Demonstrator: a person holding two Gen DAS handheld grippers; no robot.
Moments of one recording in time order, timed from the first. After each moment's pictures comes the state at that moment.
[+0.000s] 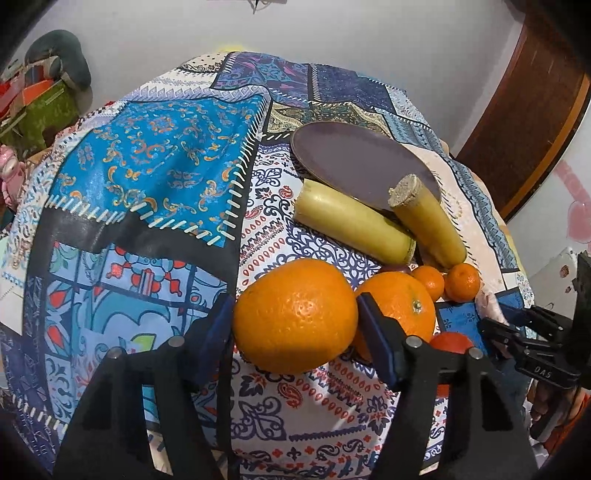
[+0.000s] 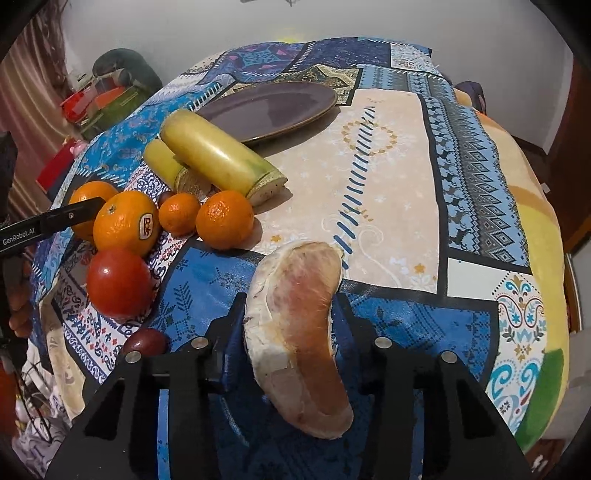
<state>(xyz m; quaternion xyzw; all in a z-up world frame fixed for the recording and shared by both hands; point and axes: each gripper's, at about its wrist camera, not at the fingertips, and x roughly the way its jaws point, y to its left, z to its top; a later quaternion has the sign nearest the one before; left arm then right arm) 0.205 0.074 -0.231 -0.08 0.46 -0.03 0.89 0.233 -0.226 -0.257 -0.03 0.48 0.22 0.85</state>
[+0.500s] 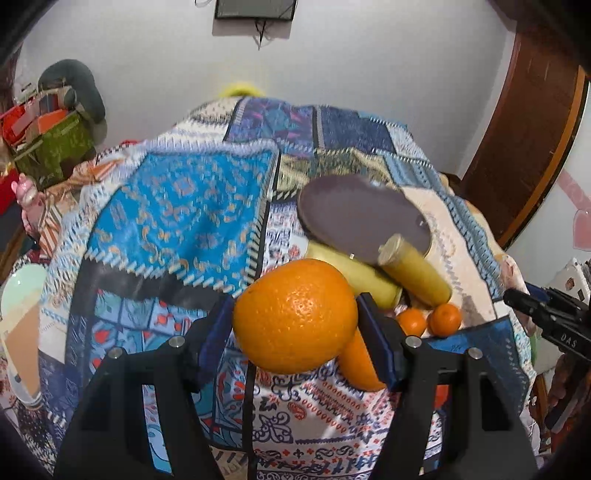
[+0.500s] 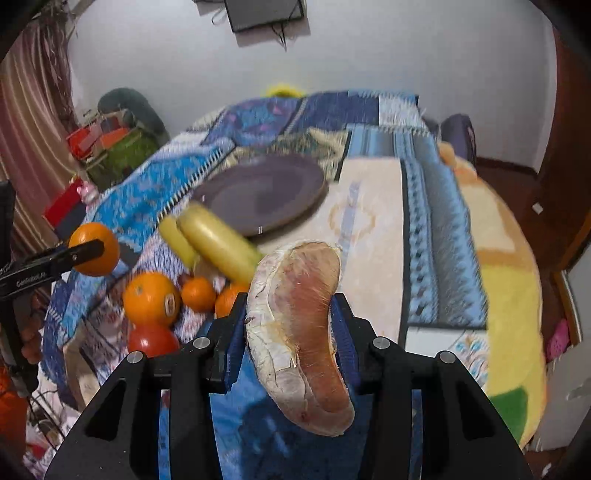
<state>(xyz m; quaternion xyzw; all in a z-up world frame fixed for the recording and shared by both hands) 0.199 0.075 -0.175 -0.06 0.40 -0.01 0.92 0.244 -0.238 -0.197 0.00 0.40 0.22 0.89</state>
